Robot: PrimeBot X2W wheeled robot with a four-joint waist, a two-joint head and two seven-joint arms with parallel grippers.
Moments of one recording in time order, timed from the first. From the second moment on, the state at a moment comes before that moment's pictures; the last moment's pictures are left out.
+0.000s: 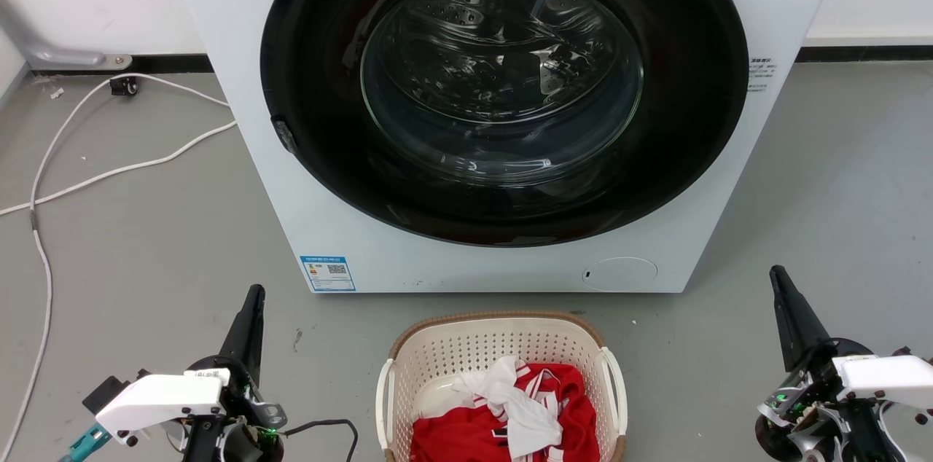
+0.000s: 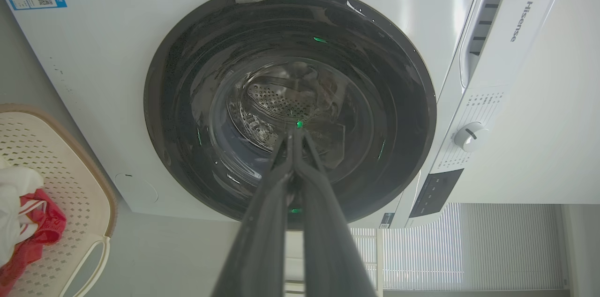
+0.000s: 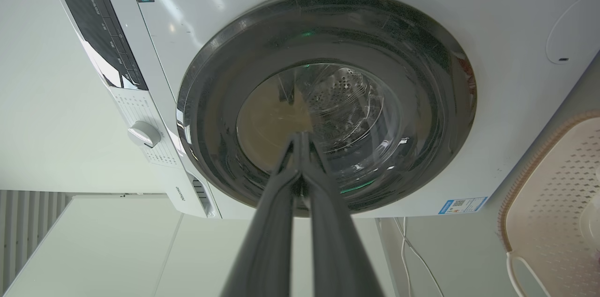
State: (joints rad) left arm -0.10 0.06 0.10 0.25 -1.62 -0.13 0.10; right arm -0.10 -0.06 -0.10 0.24 1.62 0.13 0.11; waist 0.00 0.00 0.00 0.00
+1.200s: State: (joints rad) left arm -0.10 0.06 0.11 0.25 -1.62 -0.13 0.11; right arm -0.10 -0.06 -0.11 0.25 1.62 0.13 0.11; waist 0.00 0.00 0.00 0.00
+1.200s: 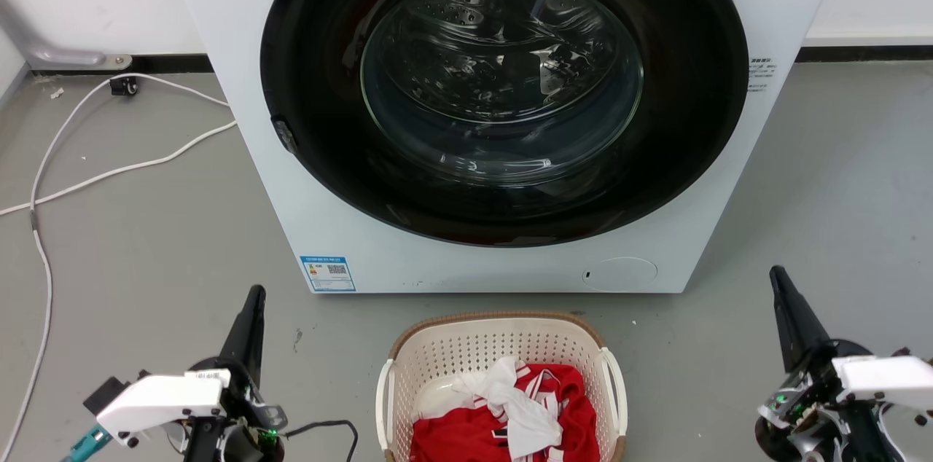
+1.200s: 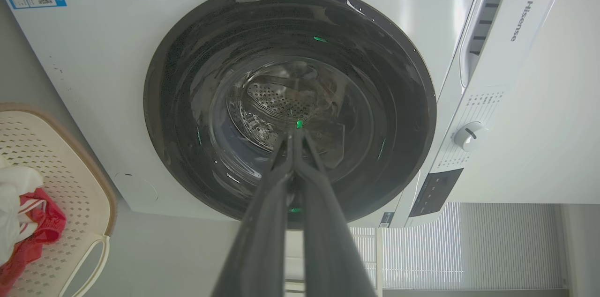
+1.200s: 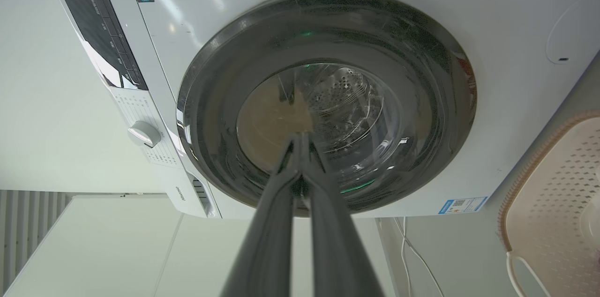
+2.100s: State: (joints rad) left arm -0.04 0.05 0.11 0.24 -1.54 -0.13 0.01; right arm -0.04 -0.05 -0.09 0.23 1.49 0.13 0.01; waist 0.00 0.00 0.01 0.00
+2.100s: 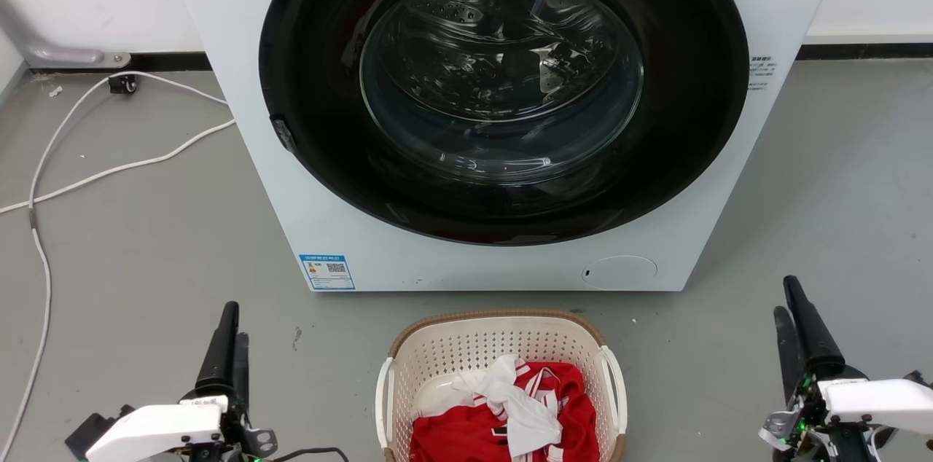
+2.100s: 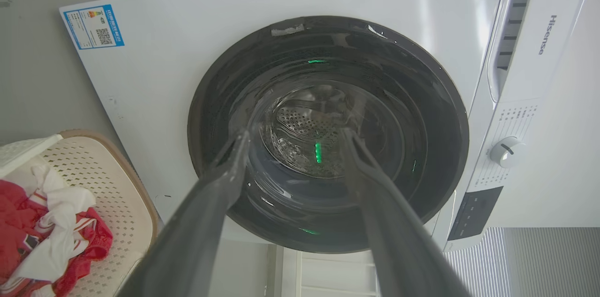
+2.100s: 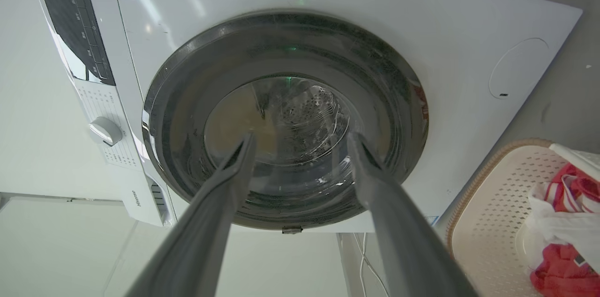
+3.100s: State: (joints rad) left arm -0.04 0.05 0.14 0.03 -1.04 -0.09 -0.09; right arm -0.05 -0.05 -0.08 0.00 0.82 0.13 -0.09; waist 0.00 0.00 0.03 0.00
